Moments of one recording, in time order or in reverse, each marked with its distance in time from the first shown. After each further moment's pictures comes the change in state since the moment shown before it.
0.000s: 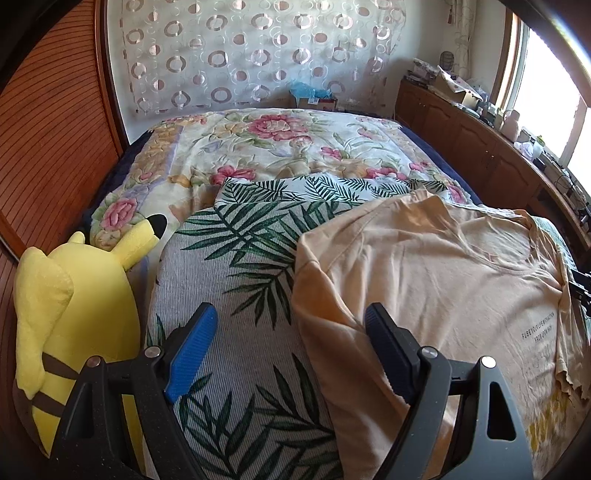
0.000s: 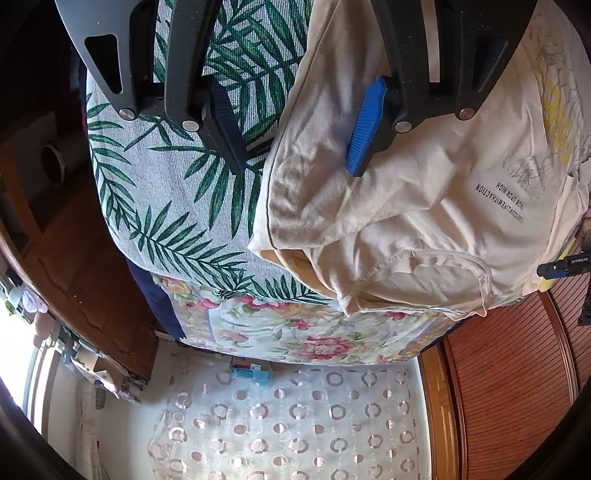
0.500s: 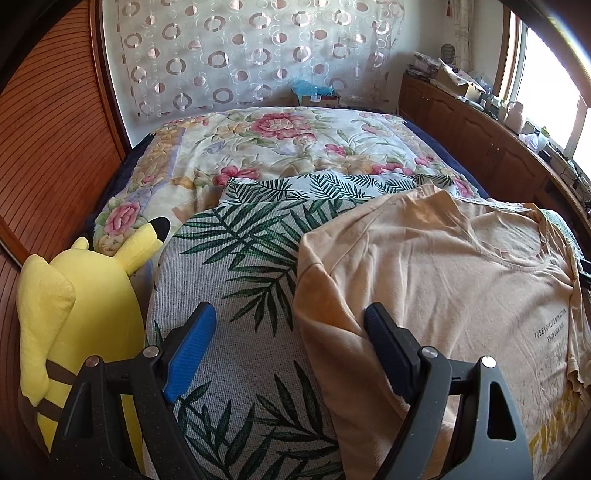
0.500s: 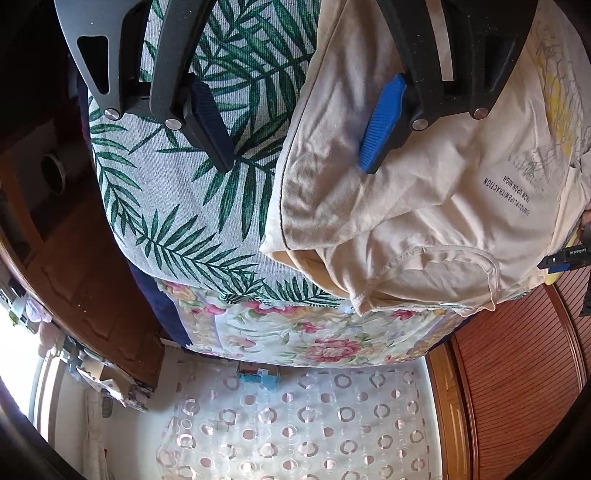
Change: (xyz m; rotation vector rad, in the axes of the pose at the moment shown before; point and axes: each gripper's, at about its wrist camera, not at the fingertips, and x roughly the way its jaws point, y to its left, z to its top) left arm 0.007 -0.005 0.001 0.025 0.000 0.036; right arm 0.004 -0.011 0.008 0.036 0.008 0.002
